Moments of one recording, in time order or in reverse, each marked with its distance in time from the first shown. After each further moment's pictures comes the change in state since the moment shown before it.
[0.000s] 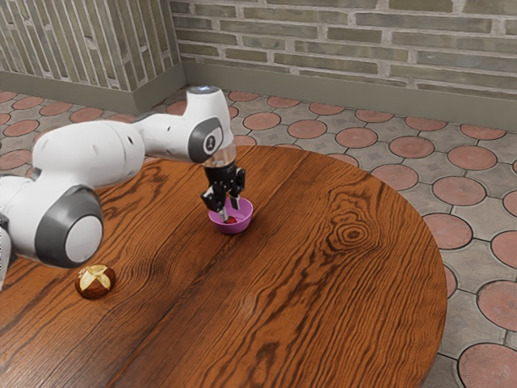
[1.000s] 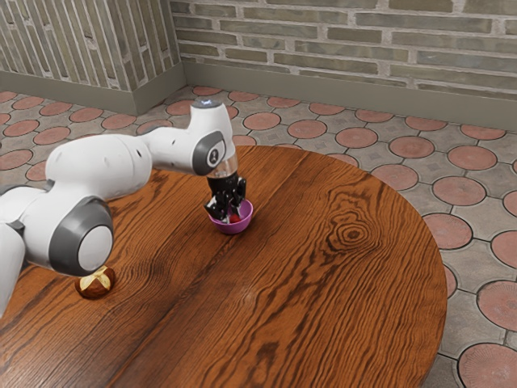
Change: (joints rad) arm 0.015 0.102 -0.004 0.077 0.001 0.034 -0.021
